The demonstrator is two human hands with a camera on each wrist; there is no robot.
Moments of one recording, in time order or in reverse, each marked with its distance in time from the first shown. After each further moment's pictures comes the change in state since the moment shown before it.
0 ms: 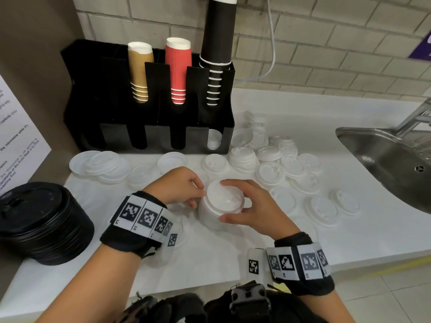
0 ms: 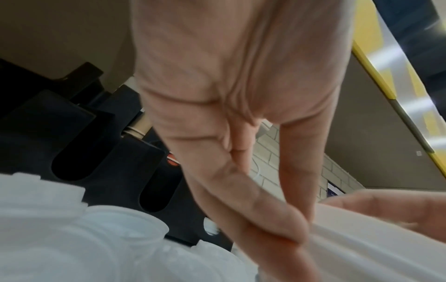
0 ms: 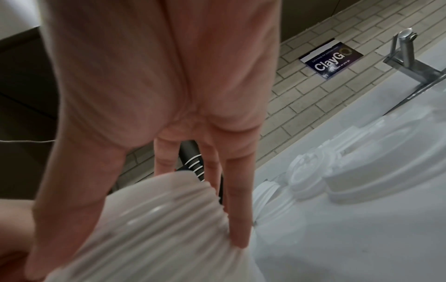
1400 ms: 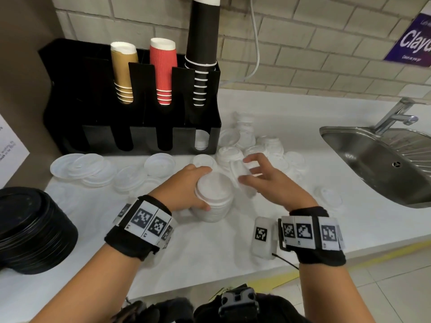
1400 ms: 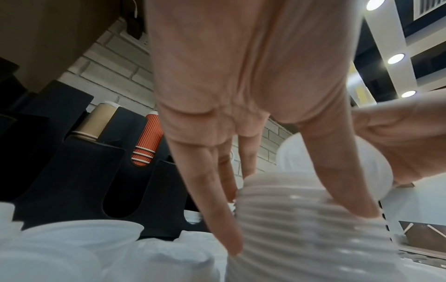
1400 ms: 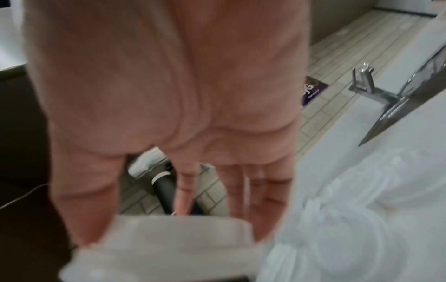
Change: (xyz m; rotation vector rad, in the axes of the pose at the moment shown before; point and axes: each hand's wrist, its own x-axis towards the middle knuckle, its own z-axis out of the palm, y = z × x) left_hand 0.012 0.011 0.023 0.251 0.026 0.274; right_hand 0.010 -0.012 -0.064 -0.006 0.039 0.245
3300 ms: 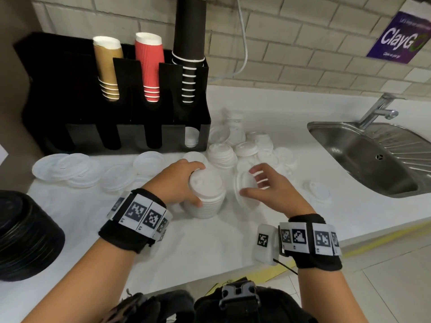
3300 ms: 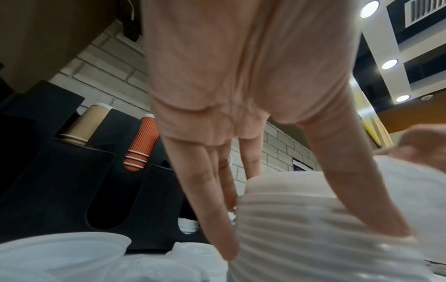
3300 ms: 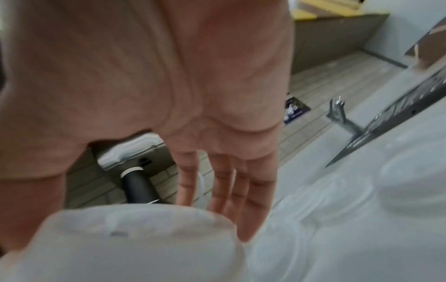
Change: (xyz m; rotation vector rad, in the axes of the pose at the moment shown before) left_hand 0.006 0.004 -0.004 0.048 0.009 -0.008; right_hand -0.017 0.031 -0.001 -0.038 0.177 0.038
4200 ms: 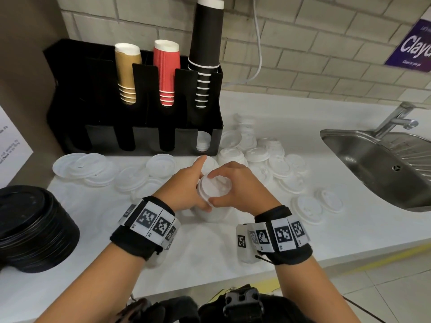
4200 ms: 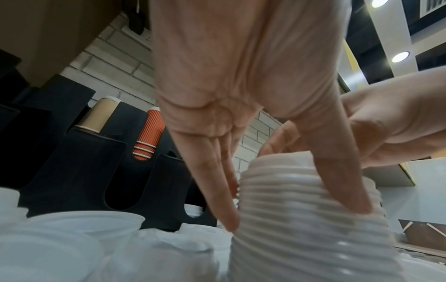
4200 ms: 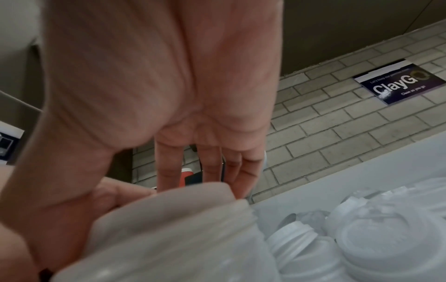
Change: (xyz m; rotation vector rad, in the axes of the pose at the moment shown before) left_hand -0.005 -0.008 0.008 -0.174 0.074 0.032; right_hand 0.022 -0.052 0.057 -0.330 -0.143 -0.375
